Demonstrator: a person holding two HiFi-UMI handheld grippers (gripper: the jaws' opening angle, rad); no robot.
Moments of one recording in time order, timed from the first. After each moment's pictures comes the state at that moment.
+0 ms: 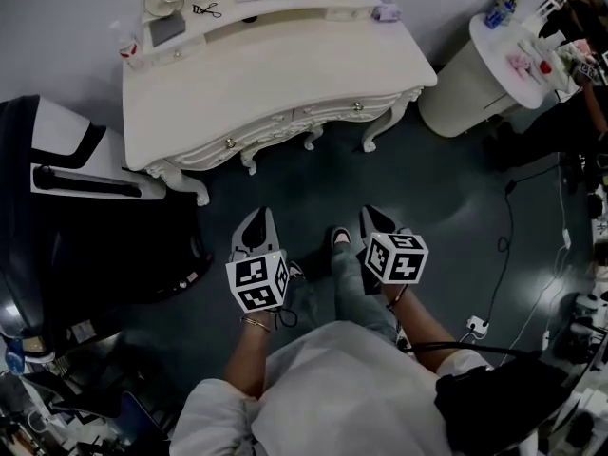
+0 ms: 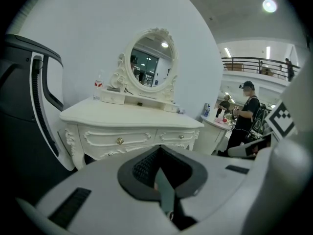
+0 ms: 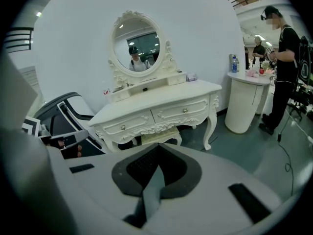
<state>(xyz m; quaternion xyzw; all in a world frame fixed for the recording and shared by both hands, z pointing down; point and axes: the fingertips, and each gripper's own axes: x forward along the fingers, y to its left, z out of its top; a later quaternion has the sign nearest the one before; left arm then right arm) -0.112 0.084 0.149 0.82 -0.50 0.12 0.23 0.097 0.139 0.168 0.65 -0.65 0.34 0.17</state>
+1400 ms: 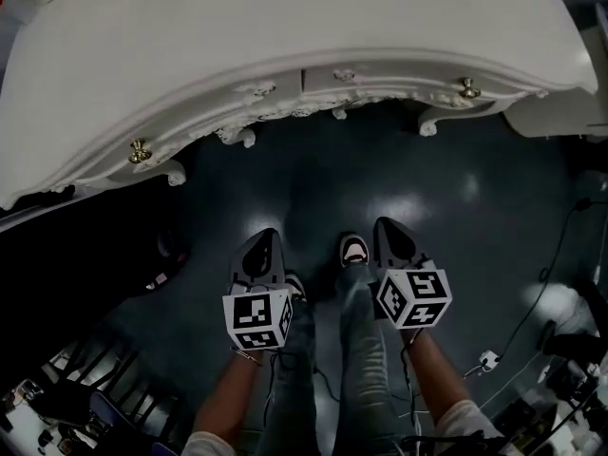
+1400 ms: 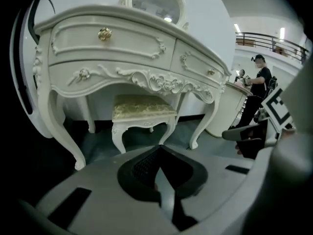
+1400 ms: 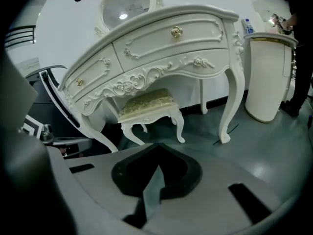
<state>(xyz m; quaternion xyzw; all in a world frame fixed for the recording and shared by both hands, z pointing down) -0.057 0.006 0.496 0.79 -0.50 0.23 0.28 0.141 0.020 0.500 0.60 -0.69 0.36 0.19</state>
